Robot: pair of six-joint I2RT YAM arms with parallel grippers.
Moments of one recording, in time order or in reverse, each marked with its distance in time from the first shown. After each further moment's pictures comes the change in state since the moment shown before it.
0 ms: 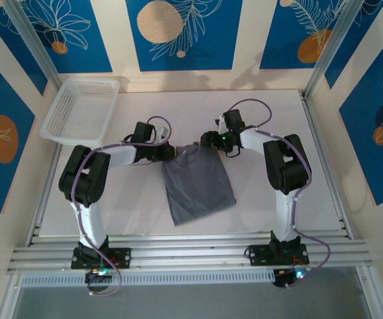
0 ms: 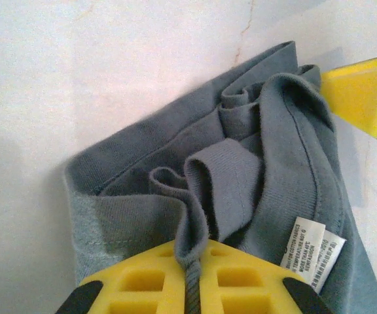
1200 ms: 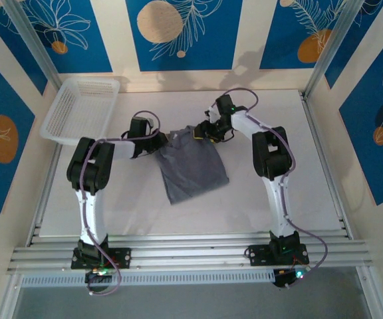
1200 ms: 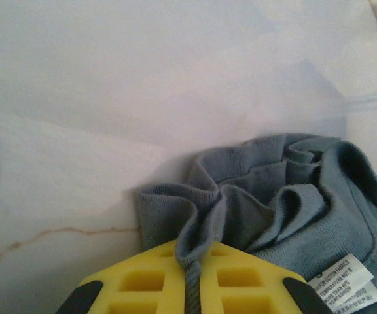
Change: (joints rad) left arm 0.082 0.169 0.089 0.229 -0.145 -0.320; right arm -0.005 0.260 0.467 -0.381 -0.221 -0.076
